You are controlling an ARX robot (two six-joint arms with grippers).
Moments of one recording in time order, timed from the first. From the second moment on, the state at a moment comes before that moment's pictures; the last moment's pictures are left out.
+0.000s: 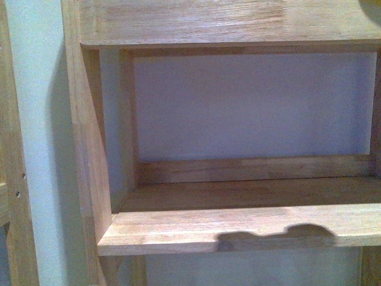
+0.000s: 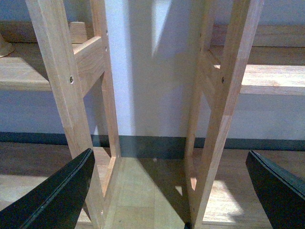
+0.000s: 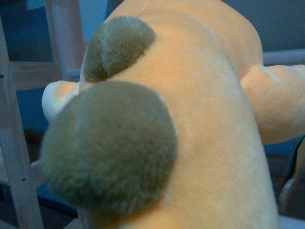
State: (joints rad) left arm 0.00 0.00 0.01 -0.01 0.00 0.00; right arm 0.00 0.44 0.58 0.25 -0.34 0.17
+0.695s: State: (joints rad) left arm 0.00 0.00 0.01 -0.01 0.00 0.00; right arm 0.08 1.20 1.38 0.25 -0.17 0.23
